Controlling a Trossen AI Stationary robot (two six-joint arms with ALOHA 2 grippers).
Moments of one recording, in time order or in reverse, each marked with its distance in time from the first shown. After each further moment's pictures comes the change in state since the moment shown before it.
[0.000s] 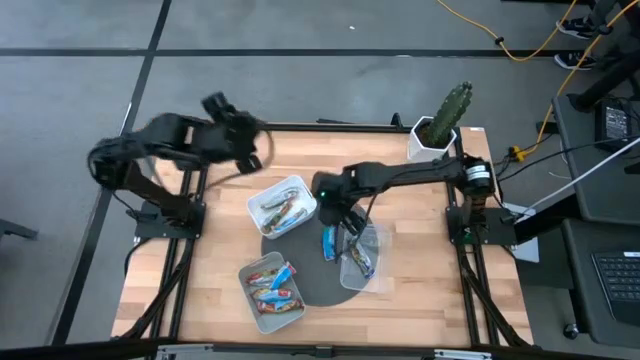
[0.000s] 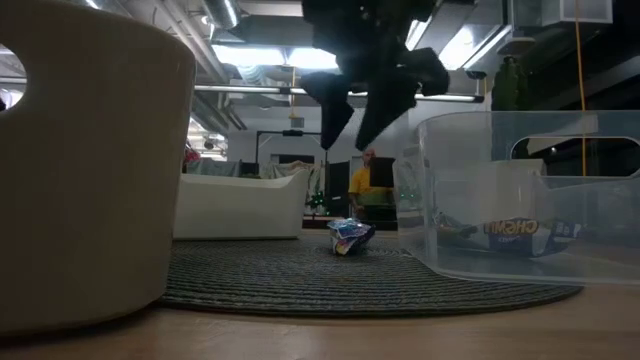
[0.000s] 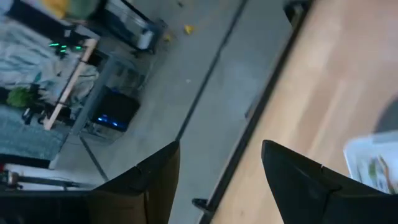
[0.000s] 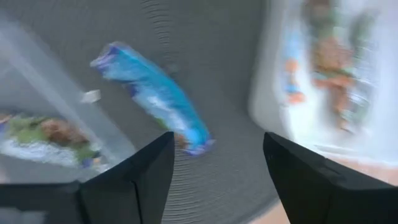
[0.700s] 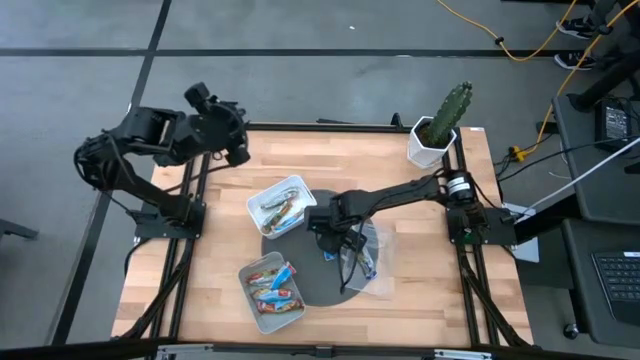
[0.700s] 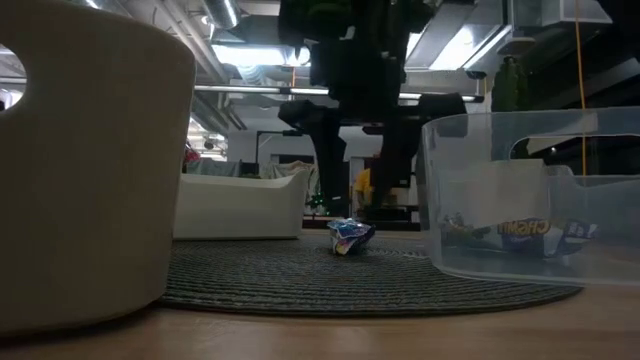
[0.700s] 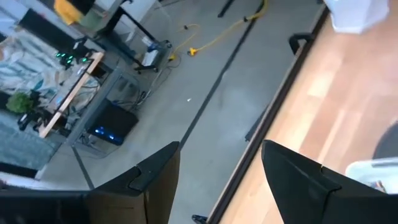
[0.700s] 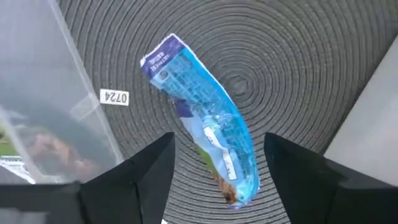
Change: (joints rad) left arm 0.000 -0.085 0.027 0.058 -0.021 0.042; right arm 0.136 0.156 0.030 -0.023 0.076 -0.145
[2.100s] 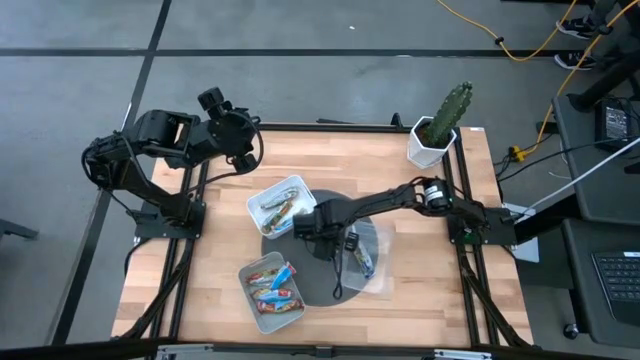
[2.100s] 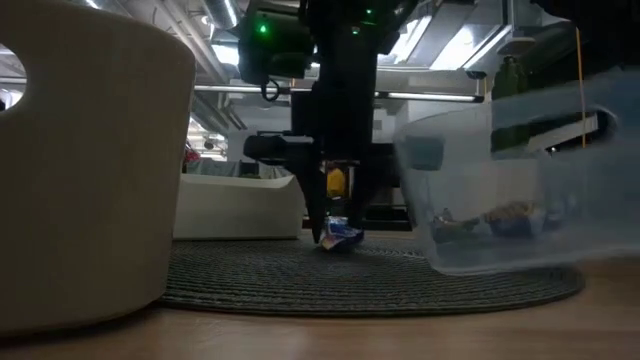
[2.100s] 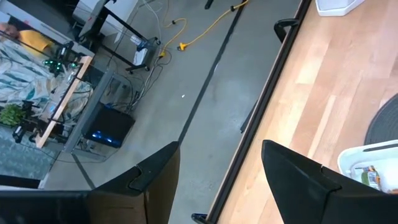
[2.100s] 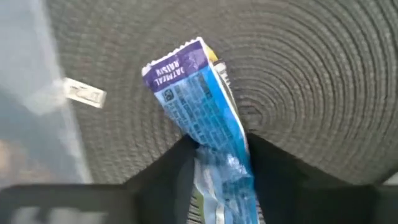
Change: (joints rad) left arm 0.000 0.052 0.000 -0.001 0.044 0.048; right arm 0.008 0.213 0.201 -0.111 0.015 -0.236
